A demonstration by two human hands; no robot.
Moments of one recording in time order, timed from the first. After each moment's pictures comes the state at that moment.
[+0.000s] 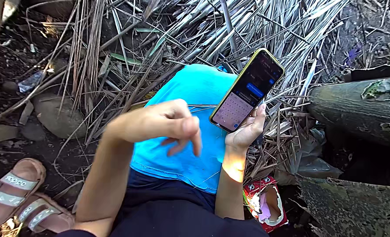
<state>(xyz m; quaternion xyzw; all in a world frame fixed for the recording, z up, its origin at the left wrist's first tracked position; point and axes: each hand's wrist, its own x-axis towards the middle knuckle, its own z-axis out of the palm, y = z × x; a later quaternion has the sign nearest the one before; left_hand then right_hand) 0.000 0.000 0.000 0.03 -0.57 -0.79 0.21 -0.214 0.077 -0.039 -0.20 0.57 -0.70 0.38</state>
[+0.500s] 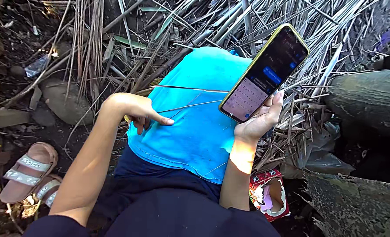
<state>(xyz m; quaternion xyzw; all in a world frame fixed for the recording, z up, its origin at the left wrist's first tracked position) 0.026 -0.022 -0.049 0.49 -0.53 -0.58 -0.37 -0.208 0.079 -0.027 -0.23 0.60 -0.67 0.39</state>
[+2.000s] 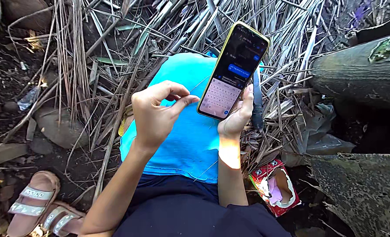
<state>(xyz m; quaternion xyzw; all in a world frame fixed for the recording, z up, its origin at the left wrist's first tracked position) -0.054 0.032 -0.016 0.40 -0.69 -0.35 0.49 -0.218 0.072 -0.045 -0.20 0.57 -0.72 0.35</state>
